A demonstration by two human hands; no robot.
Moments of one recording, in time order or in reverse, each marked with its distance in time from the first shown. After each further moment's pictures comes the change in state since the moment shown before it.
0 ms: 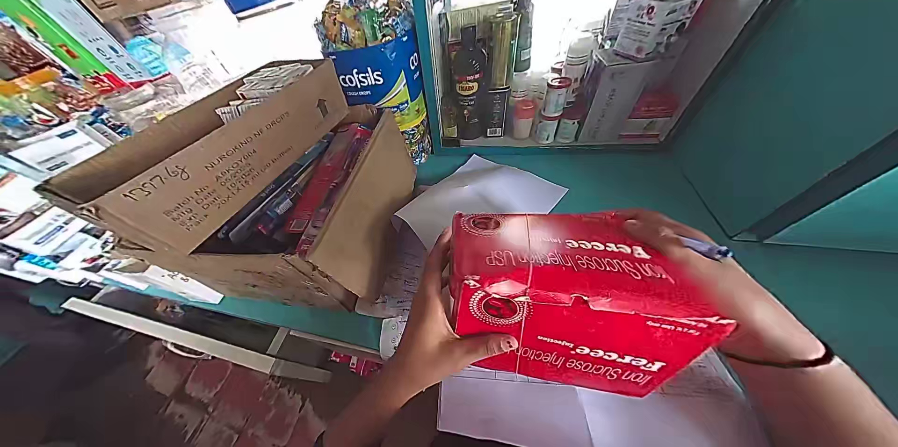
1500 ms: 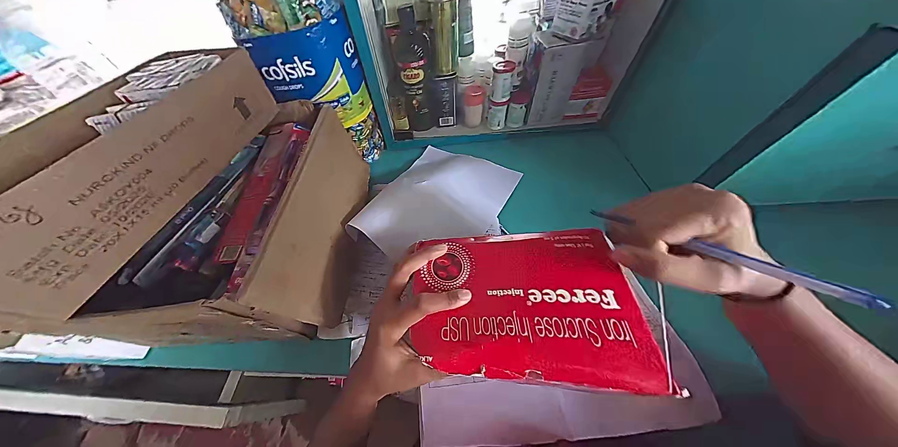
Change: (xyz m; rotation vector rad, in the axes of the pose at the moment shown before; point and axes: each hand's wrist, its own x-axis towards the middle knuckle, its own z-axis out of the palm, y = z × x) left_hand 0.017 -0.024 -0.019 0.163 -0.150 0.412; right_hand 0.030 -0.002 -0.044 -0.192 -0.529 -0.906
